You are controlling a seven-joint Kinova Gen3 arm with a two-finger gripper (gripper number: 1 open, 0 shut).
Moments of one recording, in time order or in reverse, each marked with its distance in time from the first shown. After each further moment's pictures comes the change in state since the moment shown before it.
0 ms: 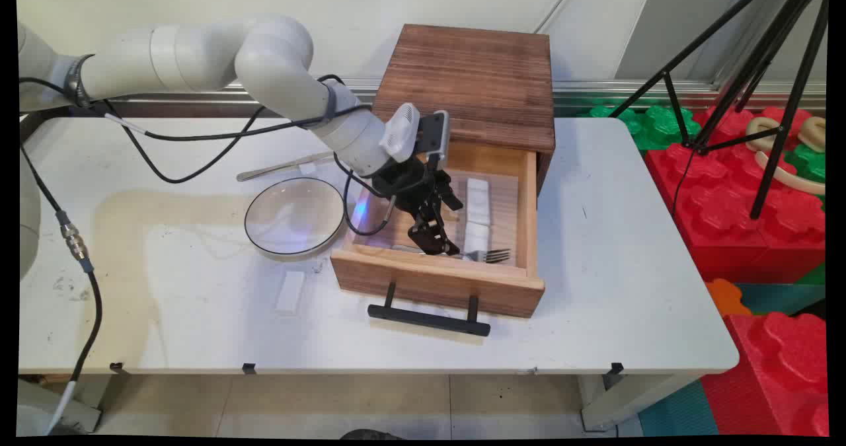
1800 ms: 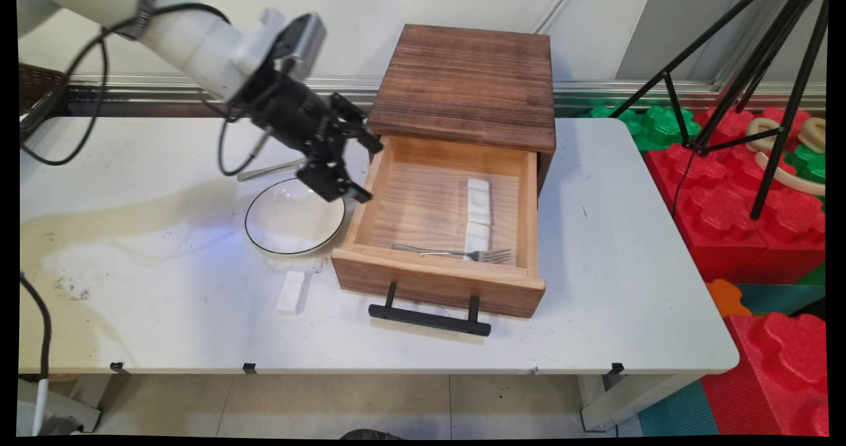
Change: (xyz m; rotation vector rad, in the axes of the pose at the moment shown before) arm -0.045 0.019 -0.184 0.033 0.071 0.011
